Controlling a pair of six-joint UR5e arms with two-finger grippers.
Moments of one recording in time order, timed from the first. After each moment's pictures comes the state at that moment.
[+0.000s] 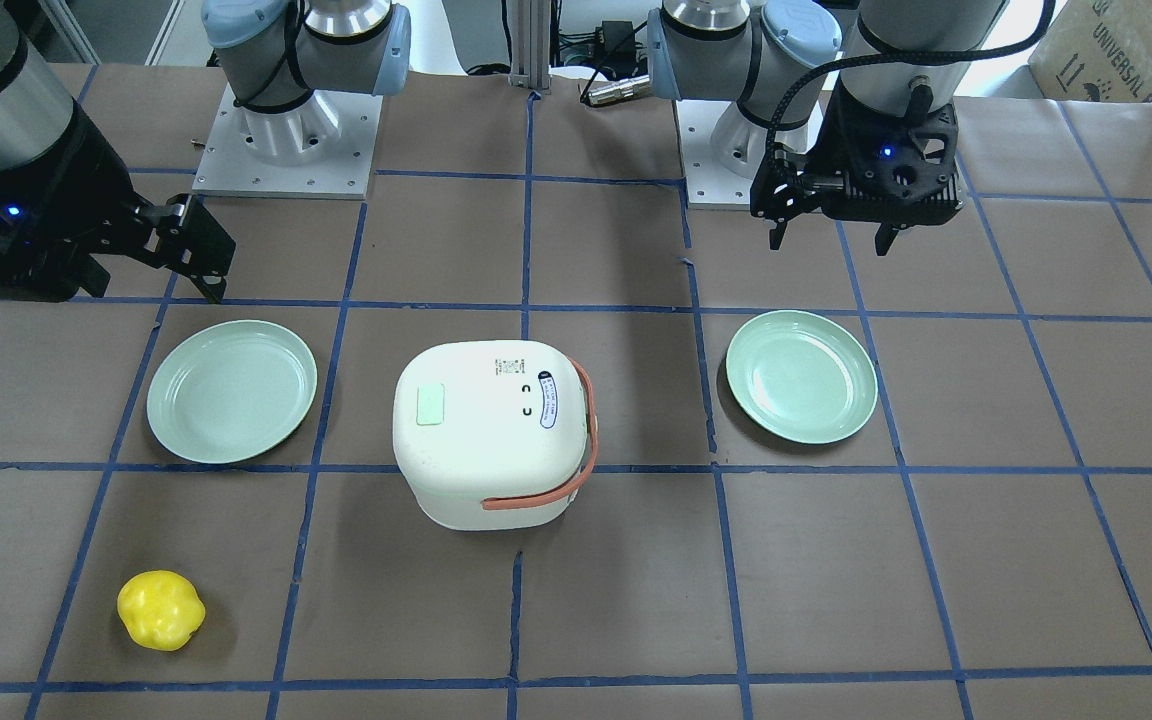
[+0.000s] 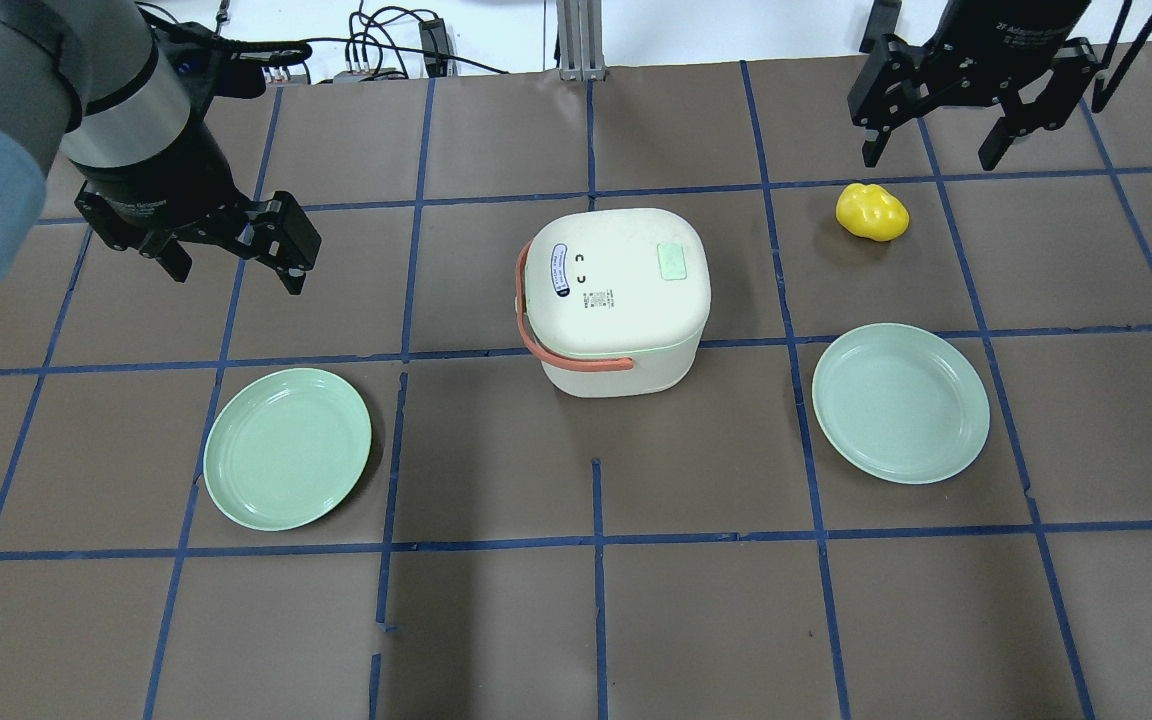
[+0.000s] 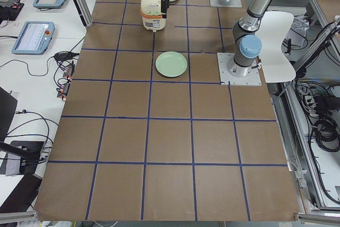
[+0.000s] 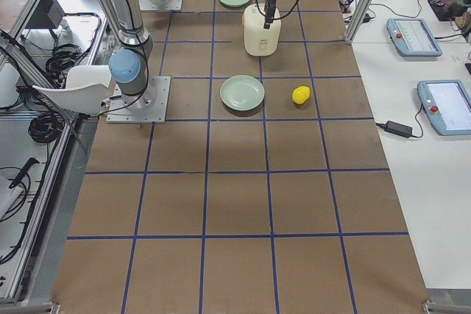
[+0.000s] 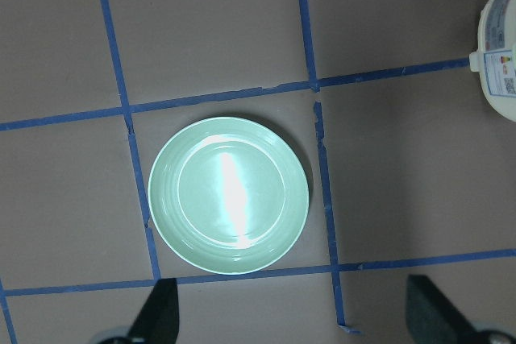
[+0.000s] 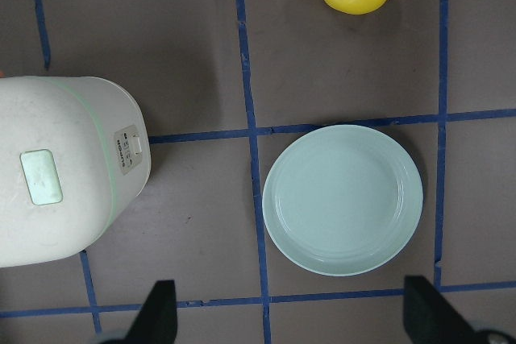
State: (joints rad) left arm -1.57 -1.52 -1.63 -1.57 1.67 0.13; right arm 1.49 -1.44 1.37 -1.45 -1.54 -0.01
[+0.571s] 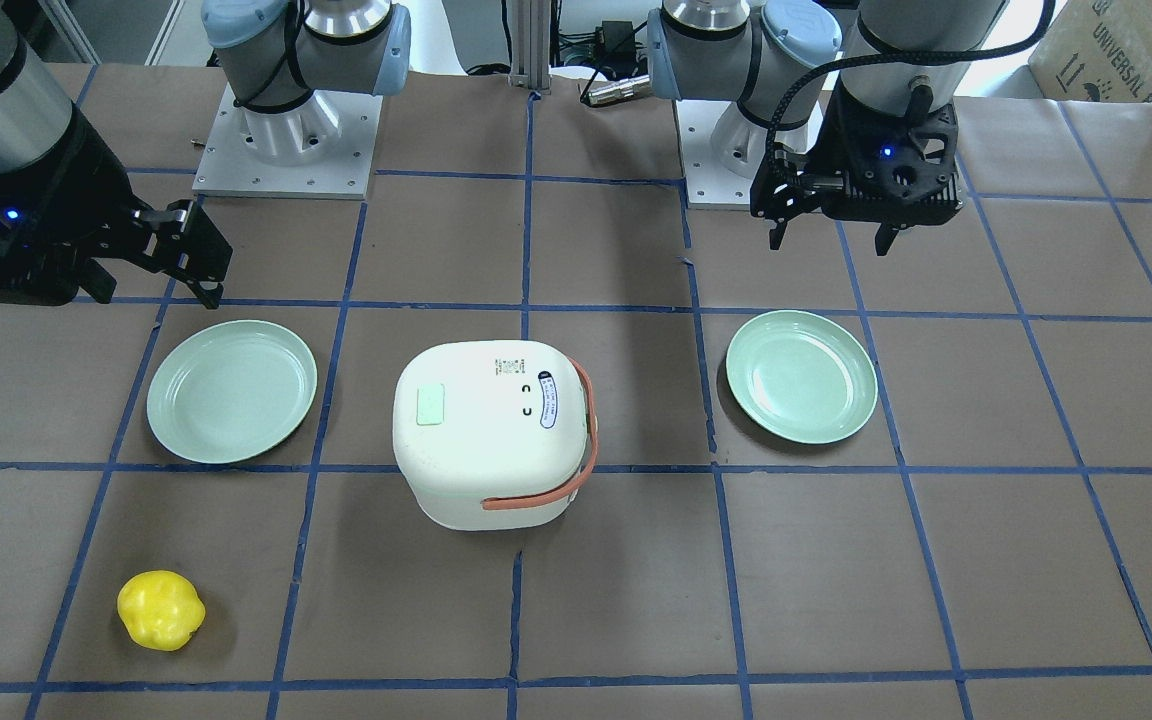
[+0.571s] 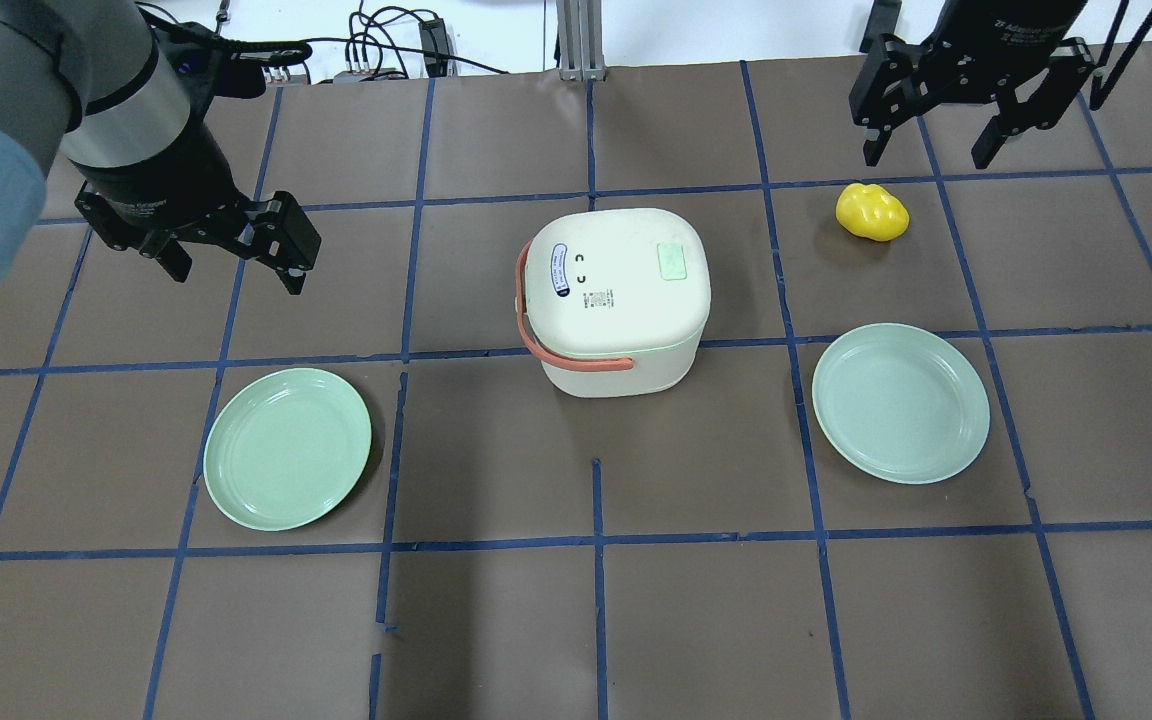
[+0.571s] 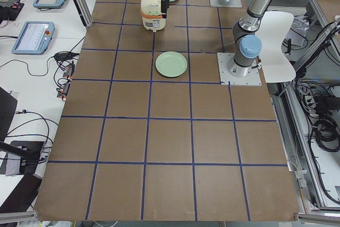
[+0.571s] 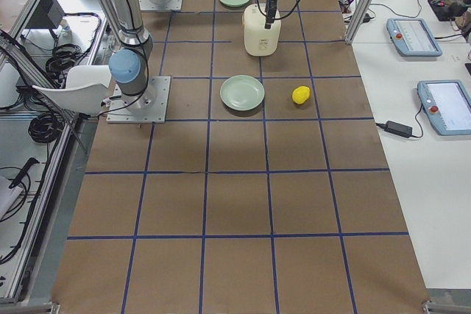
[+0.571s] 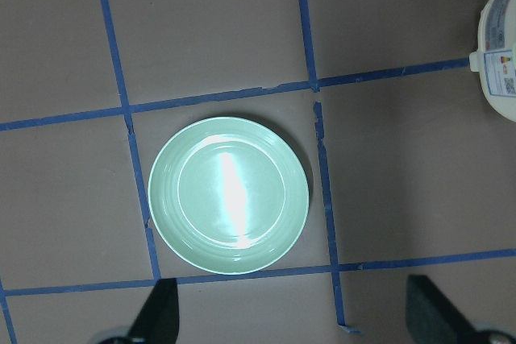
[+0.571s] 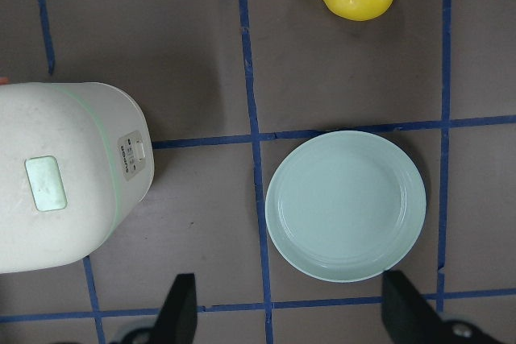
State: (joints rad) left arm -1.57 -1.52 -1.63 -1.57 1.67 0.13; right arm 1.49 -1.43 1.37 -1.46 -1.54 -0.01
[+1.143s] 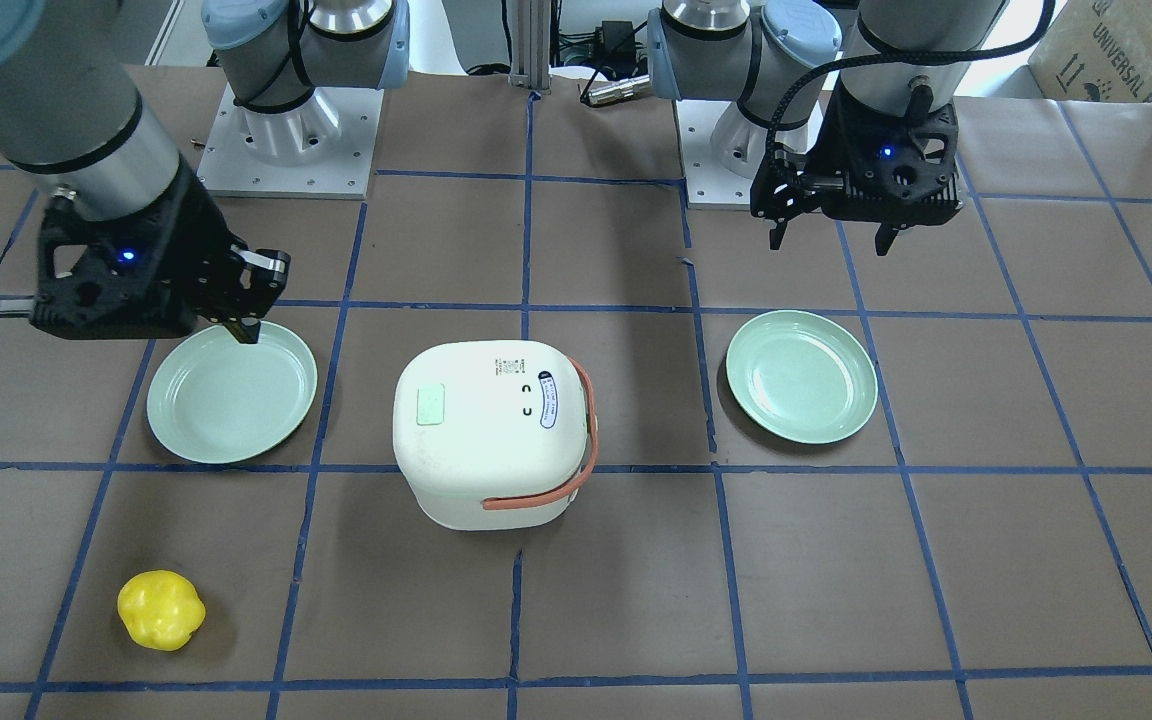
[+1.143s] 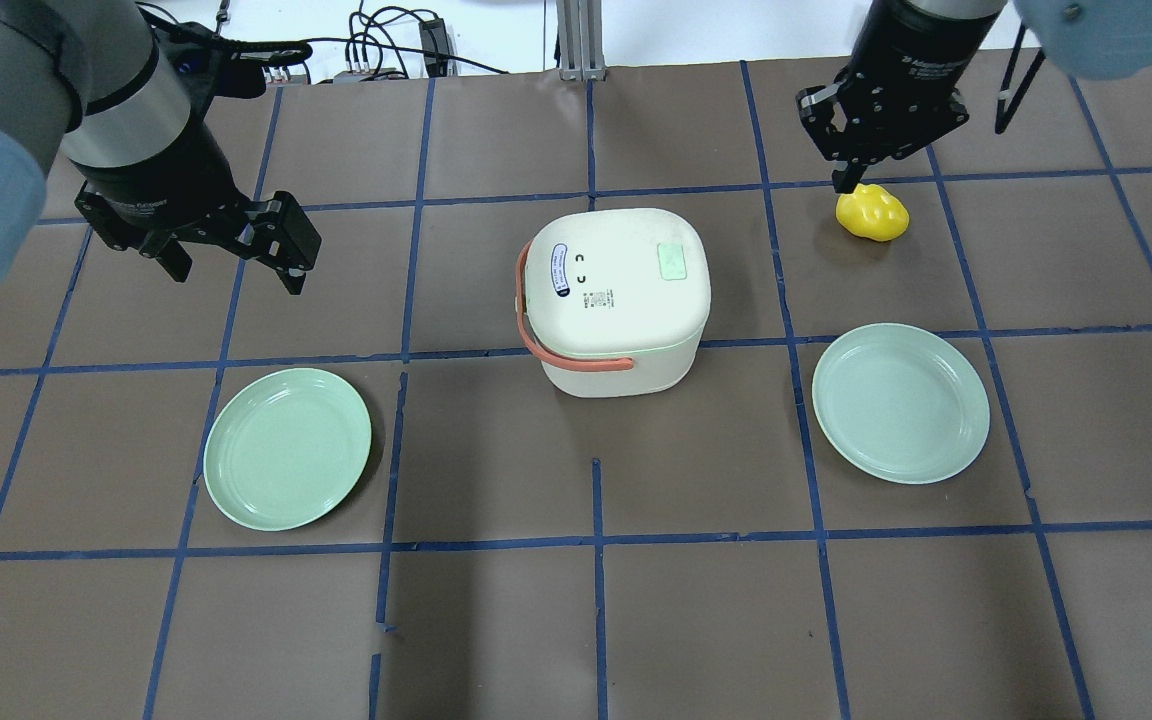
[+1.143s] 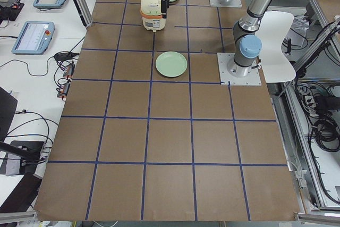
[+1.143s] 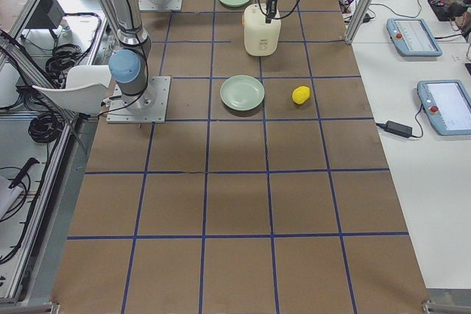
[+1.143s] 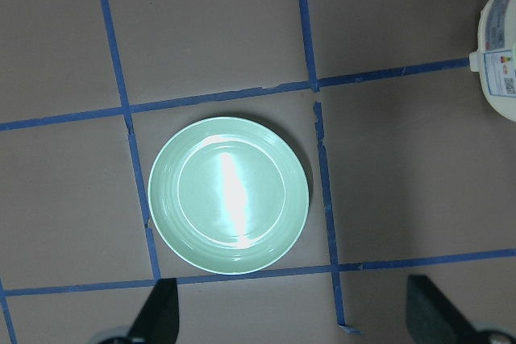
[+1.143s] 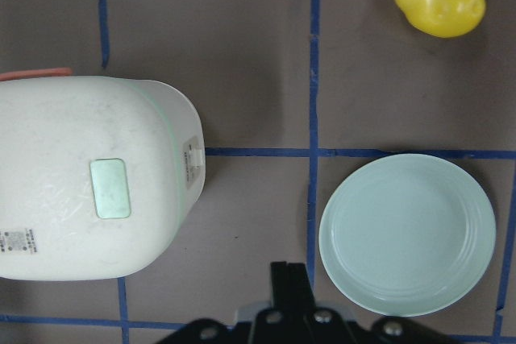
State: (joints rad) left arm -1.57 -1.52 -1.63 -1.57 1.67 0.13; right arm 1.59 -1.40 1.42 -1.57 -1.50 0.00
